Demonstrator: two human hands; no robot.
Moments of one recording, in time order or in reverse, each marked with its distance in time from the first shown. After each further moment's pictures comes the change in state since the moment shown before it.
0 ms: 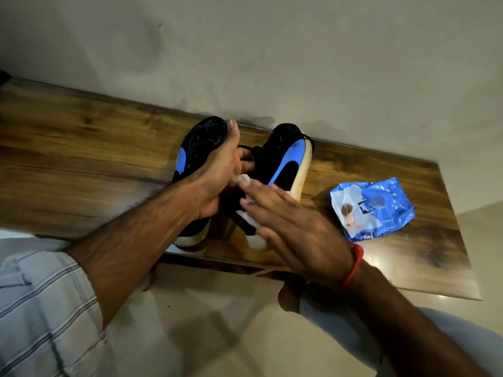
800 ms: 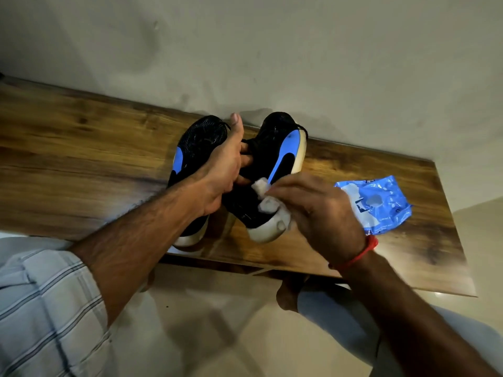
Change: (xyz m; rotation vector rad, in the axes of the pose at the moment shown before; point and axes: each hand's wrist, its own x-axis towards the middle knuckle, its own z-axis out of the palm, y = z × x) left_hand 0.008 0.003 0.010 -0.003 0.045 0.064; right_hand 0.003 0.019 -0.016 -0.066 0.224 0.189
